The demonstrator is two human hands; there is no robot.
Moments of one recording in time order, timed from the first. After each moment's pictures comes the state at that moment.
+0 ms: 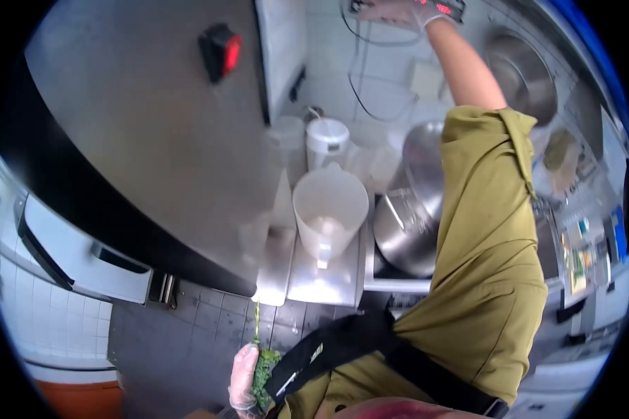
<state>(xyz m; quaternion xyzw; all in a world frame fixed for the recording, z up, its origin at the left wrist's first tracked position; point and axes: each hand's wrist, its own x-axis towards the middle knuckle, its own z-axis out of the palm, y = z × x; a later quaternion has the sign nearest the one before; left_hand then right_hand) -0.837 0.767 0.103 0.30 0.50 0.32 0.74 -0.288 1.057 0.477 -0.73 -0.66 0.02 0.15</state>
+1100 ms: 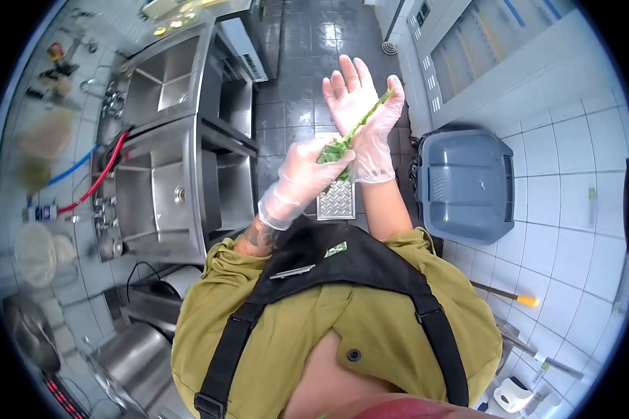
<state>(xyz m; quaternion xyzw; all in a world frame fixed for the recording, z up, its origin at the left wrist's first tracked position) -0.173 0.025 0.103 0.68 -0.35 -0.27 0.58 -0.186 -0.117 0.103 -0.07 0.03 -0.32 0.95</state>
